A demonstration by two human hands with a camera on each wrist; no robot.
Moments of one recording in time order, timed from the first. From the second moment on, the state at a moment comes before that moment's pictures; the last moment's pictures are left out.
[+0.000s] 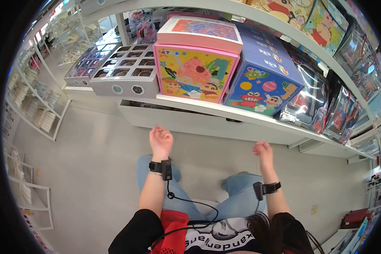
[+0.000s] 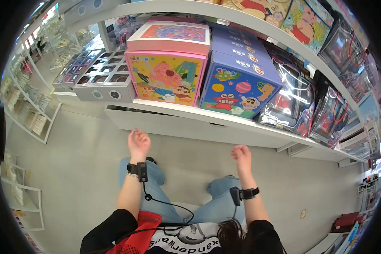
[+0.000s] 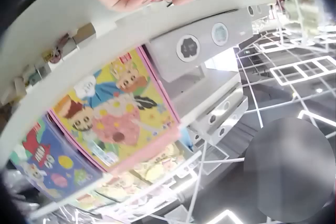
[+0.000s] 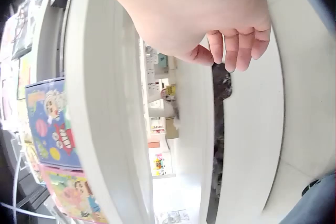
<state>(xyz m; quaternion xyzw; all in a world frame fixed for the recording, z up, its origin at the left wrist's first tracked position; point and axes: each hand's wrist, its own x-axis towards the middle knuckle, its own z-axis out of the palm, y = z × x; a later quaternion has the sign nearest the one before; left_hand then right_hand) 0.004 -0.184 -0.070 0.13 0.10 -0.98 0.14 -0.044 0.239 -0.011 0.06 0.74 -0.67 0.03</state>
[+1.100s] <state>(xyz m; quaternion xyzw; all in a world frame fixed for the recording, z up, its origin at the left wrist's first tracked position) -0.004 -0.195 -0.123 0.18 -0.02 -0.97 0.14 -0.263 -0.049 0.365 -0.40 0.89 -0.09 0.20</state>
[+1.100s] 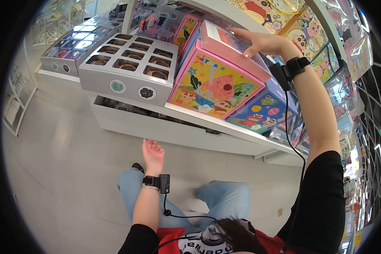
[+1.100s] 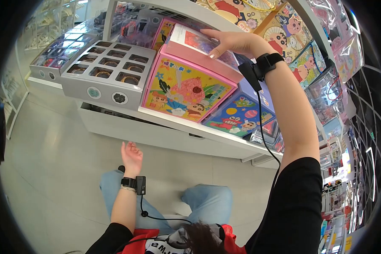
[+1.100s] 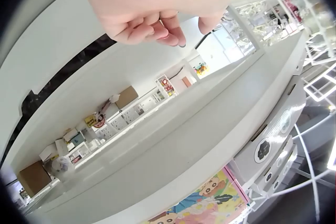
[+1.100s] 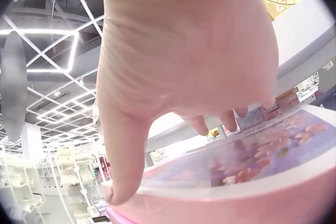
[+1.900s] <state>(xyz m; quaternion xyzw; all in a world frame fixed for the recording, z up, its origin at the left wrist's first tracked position) -0.009 -0.188 -0.141 0.18 -0.03 -0.98 0.11 -0.242 -0.055 0.361 -0.42 0.89 -0.06 0.18</state>
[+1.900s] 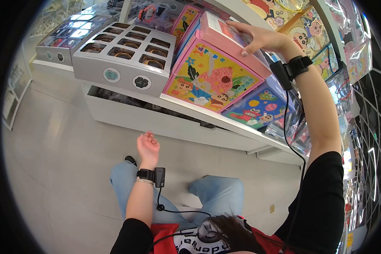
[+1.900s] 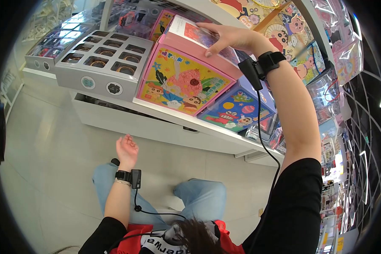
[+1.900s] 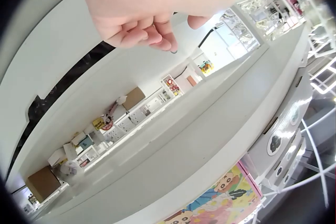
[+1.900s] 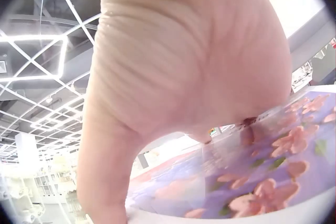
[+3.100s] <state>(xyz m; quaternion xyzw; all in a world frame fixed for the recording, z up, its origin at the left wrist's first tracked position) -0.018 -0.175 -0.136 0.18 -0.04 -0.98 0.09 -0.204 0.124 0.385 -0.25 0.95 -0.14 0.16</state>
